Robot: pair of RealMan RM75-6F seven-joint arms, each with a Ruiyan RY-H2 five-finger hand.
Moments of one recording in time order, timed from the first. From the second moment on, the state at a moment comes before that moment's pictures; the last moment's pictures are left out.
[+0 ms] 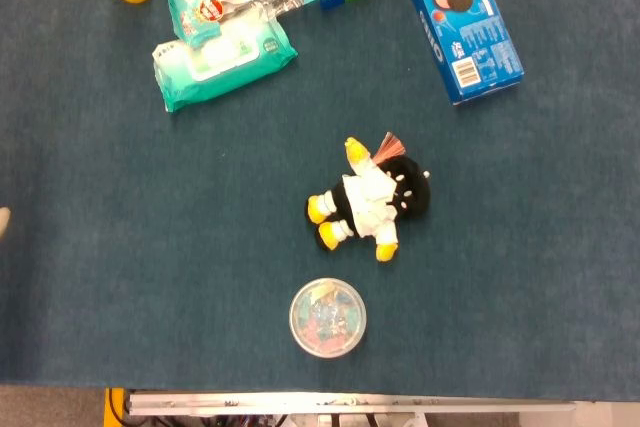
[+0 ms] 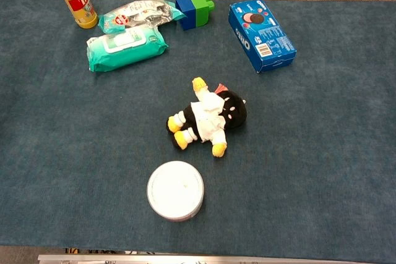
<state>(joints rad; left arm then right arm) -0.08 -1.13 -0.05 -1.65 1.45 1.49 0.15 0.09 -1.10 0.04 -1.60 -1.55 1.46 0.01</state>
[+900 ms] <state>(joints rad) -0.07 -1.13 -0.04 -1.67 1.45 1.48 0.15 0.25 -1.05 0.00 -1.69 -1.66 1.26 0.40</state>
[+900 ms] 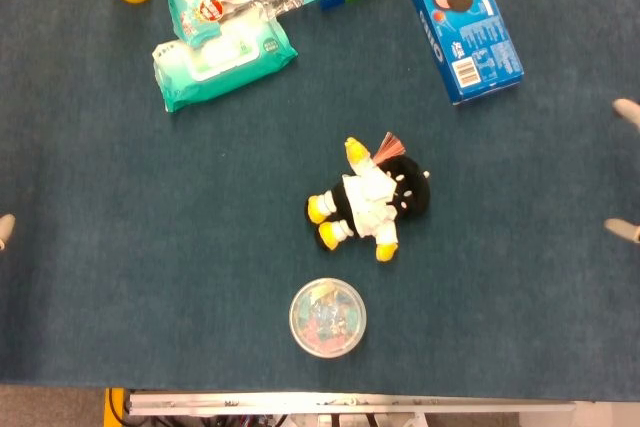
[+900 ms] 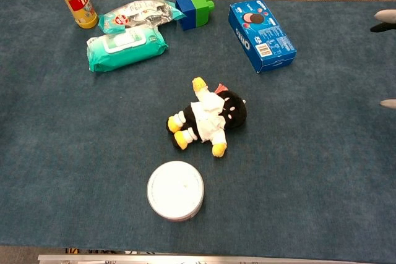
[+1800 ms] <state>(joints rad) -0.06 -1.11 -0.02 -1.68 1.45 1.47 0.12 0.55 -1.41 0.00 -1.44 -1.67 0.99 0.97</state>
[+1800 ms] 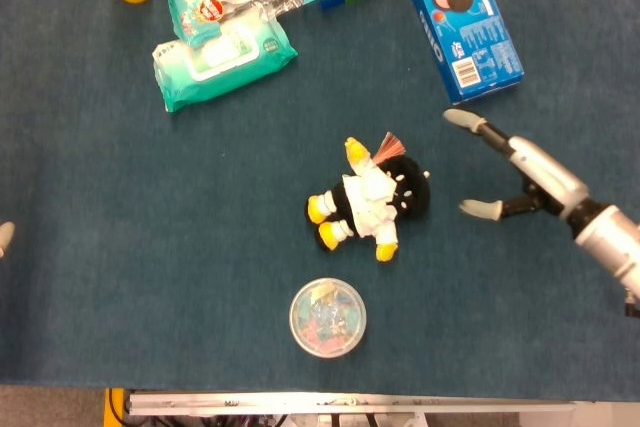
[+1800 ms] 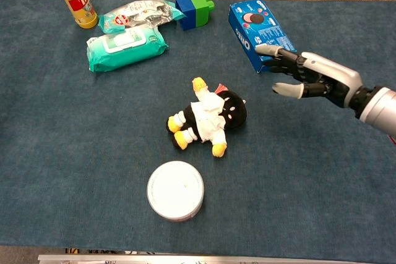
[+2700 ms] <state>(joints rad) -0.05 -1.09 -0.02 -1.67 1.45 1.47 0.07 0.73 -1.72 -0.04 -1.13 -1.66 0.90 1.03</state>
